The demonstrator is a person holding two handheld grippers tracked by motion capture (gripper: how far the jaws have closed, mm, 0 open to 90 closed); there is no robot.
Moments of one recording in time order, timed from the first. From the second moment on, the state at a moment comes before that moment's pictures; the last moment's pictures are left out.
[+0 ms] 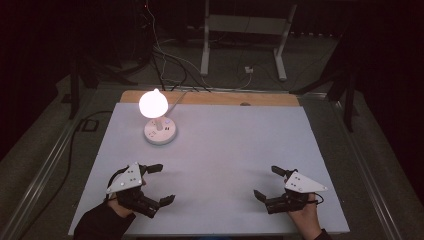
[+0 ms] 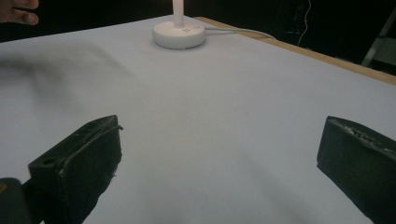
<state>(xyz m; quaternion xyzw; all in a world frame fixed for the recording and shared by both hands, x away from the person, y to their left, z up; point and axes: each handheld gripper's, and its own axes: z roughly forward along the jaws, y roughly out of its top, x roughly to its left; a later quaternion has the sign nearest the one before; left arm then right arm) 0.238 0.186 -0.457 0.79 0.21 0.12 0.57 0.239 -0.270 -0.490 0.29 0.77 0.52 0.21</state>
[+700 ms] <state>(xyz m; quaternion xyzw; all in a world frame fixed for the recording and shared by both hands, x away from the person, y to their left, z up) 0.271 0.181 -0.454 0.79 0.23 0.13 0.55 0.239 -0.270 -0.490 0.29 0.77 0.53 0.21</state>
